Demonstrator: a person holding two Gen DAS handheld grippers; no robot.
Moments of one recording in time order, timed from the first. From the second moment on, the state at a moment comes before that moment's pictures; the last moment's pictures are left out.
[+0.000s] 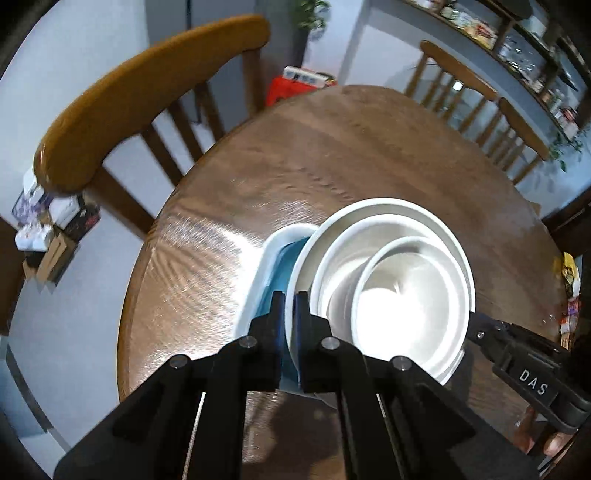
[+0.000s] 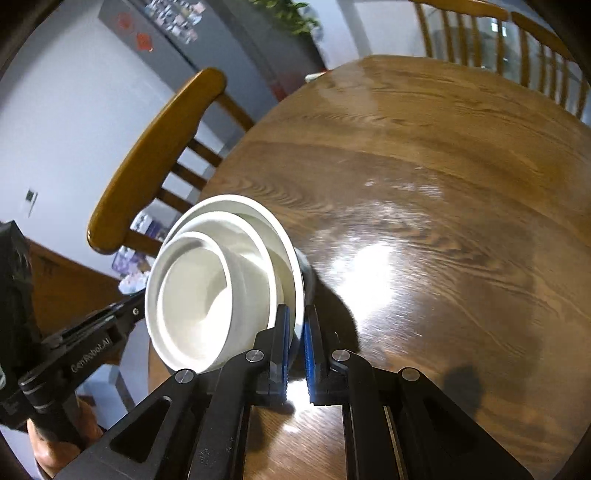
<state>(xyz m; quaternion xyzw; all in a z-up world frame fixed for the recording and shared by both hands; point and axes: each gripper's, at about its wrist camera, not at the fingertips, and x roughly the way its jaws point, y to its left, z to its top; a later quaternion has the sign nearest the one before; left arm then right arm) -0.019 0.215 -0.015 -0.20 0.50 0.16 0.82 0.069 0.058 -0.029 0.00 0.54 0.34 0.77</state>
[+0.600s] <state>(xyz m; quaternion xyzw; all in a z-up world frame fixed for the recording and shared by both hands) -0.062 0.192 0.026 -0.11 0.44 0.22 0.86 0.019 0.046 0.005 -0.10 0.46 0.35 0.81</state>
